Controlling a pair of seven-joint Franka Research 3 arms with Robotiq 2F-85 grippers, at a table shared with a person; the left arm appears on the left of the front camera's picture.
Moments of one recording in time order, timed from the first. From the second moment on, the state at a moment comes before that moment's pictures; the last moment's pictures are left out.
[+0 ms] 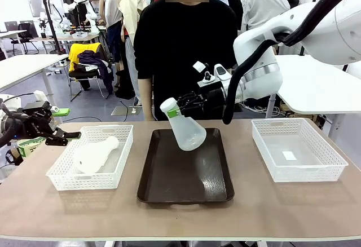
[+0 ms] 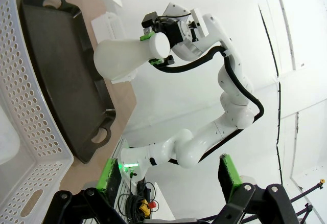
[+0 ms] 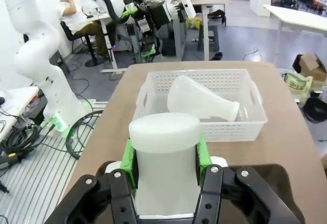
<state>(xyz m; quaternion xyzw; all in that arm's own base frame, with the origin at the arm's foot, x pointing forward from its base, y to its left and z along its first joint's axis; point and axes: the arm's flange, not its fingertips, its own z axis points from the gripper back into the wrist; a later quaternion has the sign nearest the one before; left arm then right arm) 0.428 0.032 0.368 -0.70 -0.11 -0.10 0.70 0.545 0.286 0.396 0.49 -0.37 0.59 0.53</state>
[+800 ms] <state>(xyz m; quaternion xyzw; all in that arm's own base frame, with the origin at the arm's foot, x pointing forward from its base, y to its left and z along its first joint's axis) 0.428 0.032 0.368 -0.70 -0.11 -0.10 0.70 0.550 0.301 0.388 0.51 -0.42 0.58 0.48</state>
